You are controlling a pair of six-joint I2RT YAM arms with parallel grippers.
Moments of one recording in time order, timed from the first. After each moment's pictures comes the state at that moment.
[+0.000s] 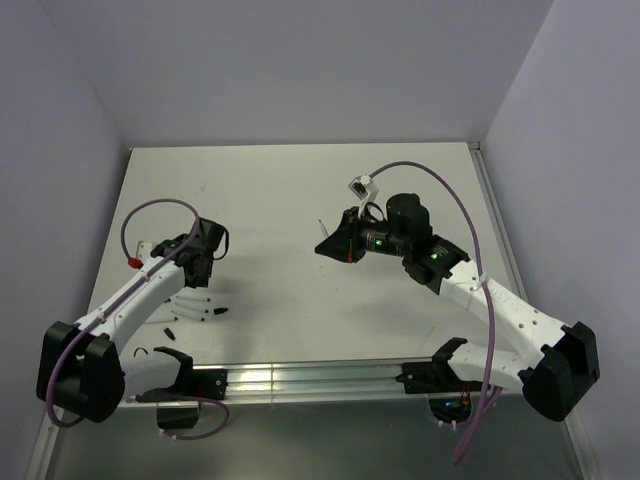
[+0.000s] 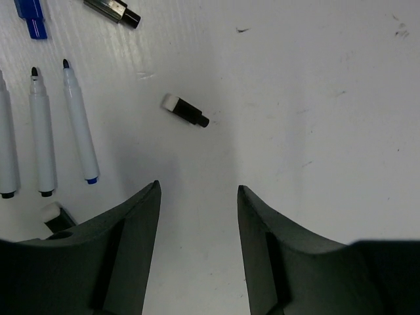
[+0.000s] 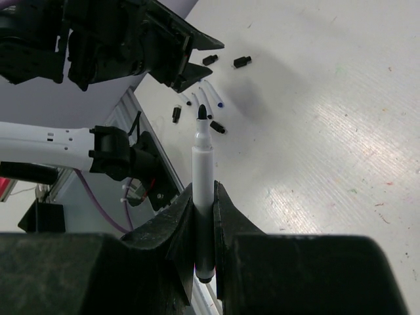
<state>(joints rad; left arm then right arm) -0.37 1.18 0.79 -0.82 -0.60 -1.80 0.62 1.09 0.88 -0.10 -0.52 0.52</state>
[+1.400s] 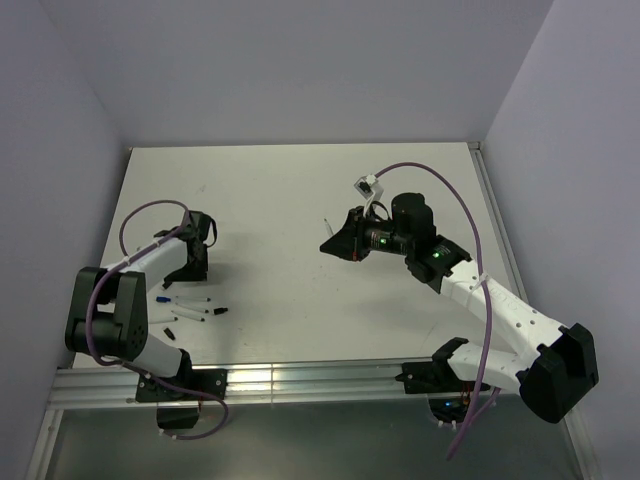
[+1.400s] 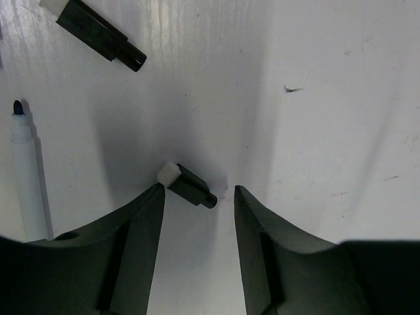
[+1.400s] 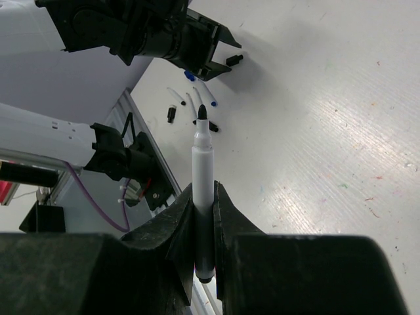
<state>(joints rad) -0.15 1.50 0.78 -0.58 -0.45 -1.79 0.57 1.09 0.84 -0.07 -0.57 0.53</state>
